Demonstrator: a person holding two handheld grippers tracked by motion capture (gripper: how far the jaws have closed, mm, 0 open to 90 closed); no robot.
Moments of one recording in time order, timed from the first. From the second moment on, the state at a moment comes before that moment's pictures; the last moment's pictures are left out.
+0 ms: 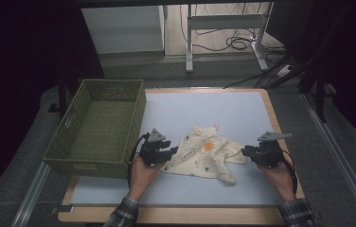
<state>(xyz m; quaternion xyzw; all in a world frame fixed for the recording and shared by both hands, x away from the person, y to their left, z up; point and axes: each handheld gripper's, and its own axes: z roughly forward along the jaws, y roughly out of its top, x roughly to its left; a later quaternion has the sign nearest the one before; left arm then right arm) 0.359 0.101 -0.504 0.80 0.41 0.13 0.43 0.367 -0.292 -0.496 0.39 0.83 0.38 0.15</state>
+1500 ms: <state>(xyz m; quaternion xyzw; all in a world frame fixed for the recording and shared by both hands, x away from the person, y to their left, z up) 0.355 0.113 -0.521 0.79 0.44 0.13 0.41 0.362 -0.288 -0.497 0.38 0.83 0.39 0.14</state>
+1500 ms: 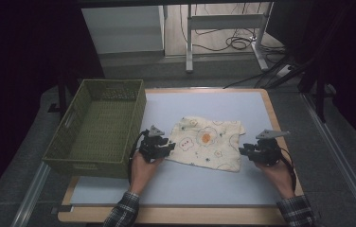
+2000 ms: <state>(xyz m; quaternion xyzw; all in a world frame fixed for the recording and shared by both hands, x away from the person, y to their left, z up) 0.346 0.110 -0.544 0.80 0.44 0.15 0.38 0.327 -0.270 -0.523 0.35 0.85 0.36 0.14</state>
